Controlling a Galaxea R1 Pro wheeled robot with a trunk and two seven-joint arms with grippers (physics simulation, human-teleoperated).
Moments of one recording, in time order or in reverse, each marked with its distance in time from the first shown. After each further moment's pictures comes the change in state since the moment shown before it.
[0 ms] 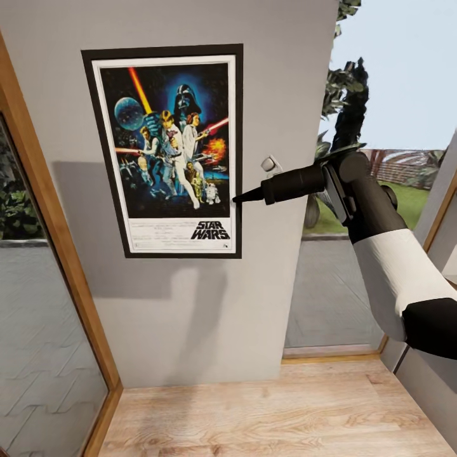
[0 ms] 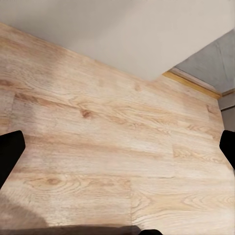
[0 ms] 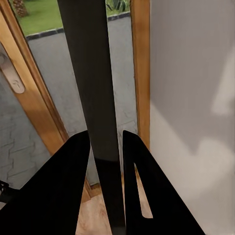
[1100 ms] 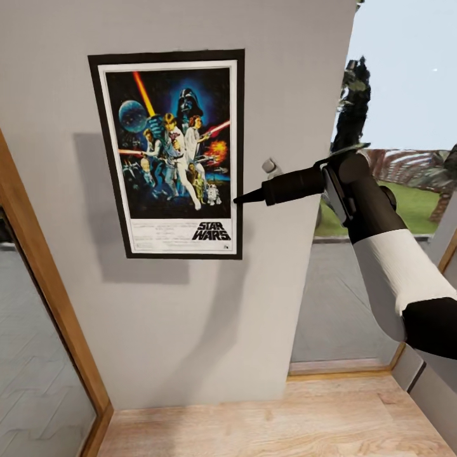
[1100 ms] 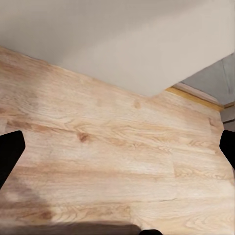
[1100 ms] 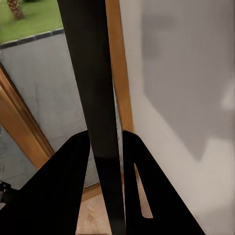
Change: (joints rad) left arm -0.001 0.000 0.000 0.000 -0.001 0.000 0.000; right arm 0.000 -0.001 -0.003 0.023 -0.001 -0.001 0.000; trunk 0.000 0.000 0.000
